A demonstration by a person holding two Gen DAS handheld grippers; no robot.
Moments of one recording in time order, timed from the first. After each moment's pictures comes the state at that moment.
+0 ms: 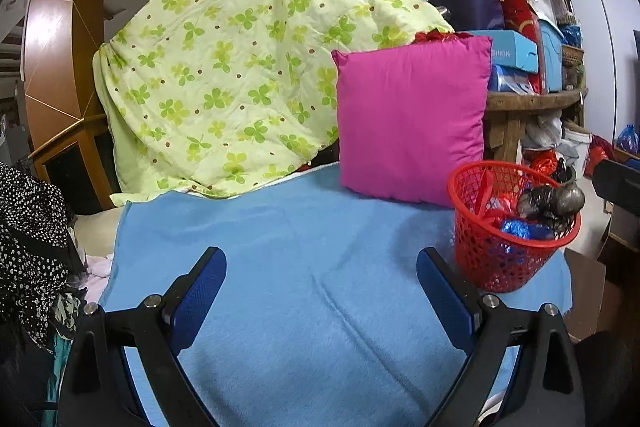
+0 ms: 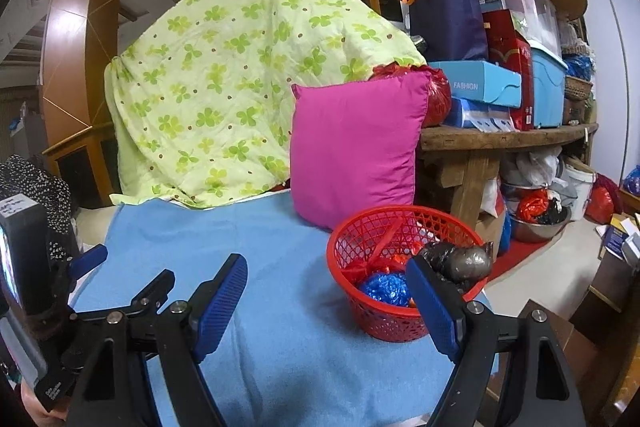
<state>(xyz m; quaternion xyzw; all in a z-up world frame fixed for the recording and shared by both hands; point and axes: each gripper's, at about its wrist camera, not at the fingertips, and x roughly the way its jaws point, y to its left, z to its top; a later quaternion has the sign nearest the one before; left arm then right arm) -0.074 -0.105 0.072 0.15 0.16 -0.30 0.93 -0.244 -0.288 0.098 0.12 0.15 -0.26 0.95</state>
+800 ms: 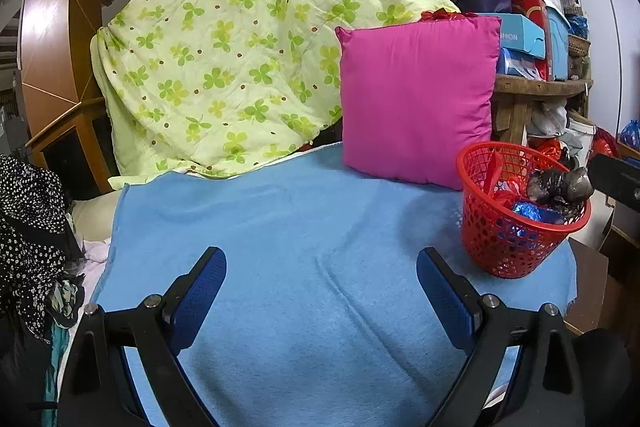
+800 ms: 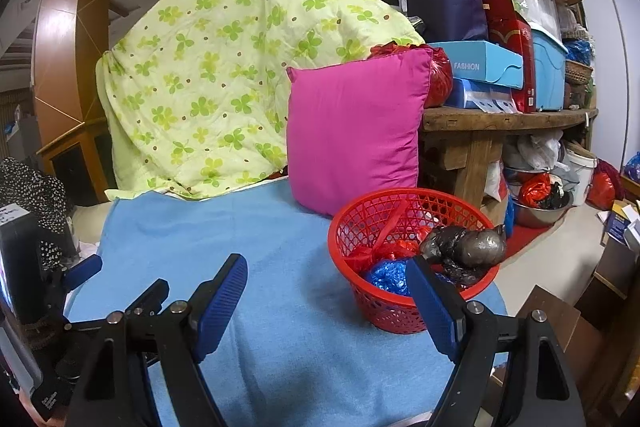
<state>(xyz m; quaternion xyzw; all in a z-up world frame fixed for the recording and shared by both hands) -0.062 -0.108 0.058 0.16 0.19 -0.29 0.92 -0.225 -0.297 0.086 0.14 0.17 -0.26 0.94</state>
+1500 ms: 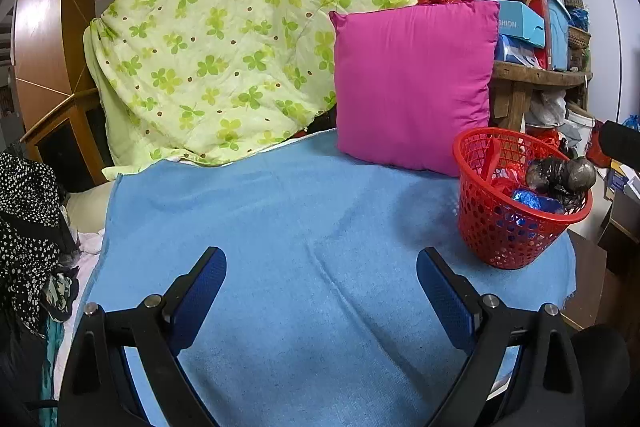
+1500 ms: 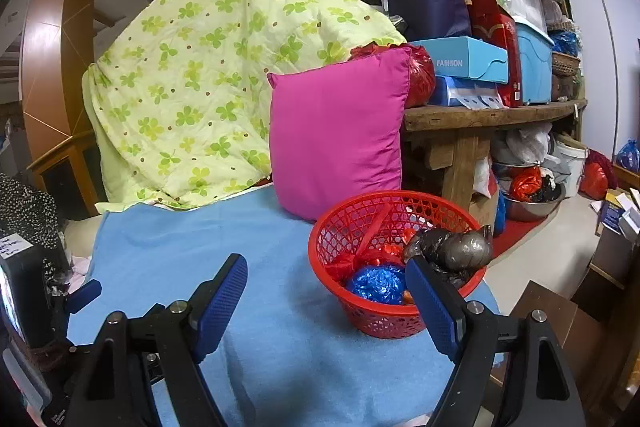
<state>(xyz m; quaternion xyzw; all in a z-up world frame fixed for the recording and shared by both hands) -0.059 -0.119 0.049 0.16 0.21 -0.30 0.92 -0.229 -0.315 0.086 0.15 0.16 -0.28 0.93</state>
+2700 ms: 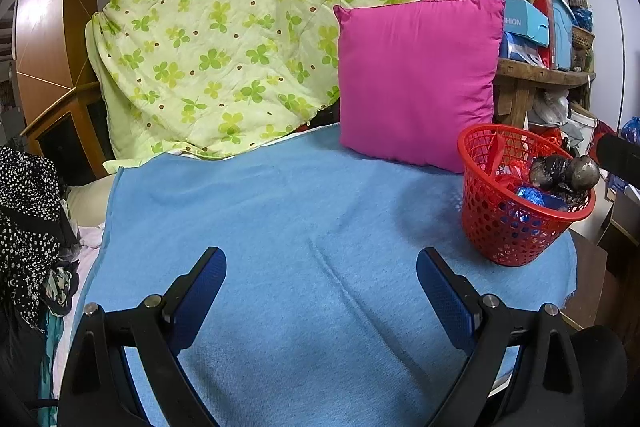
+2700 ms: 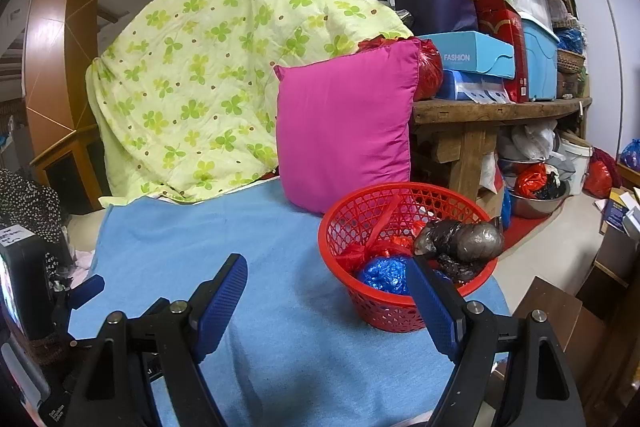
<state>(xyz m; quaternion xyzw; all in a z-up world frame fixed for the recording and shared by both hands) -0.057 -0.119 0.046 0.16 0.22 -0.29 0.92 -0.223 -0.306 0.082 0.15 0.17 -0.27 0.94</state>
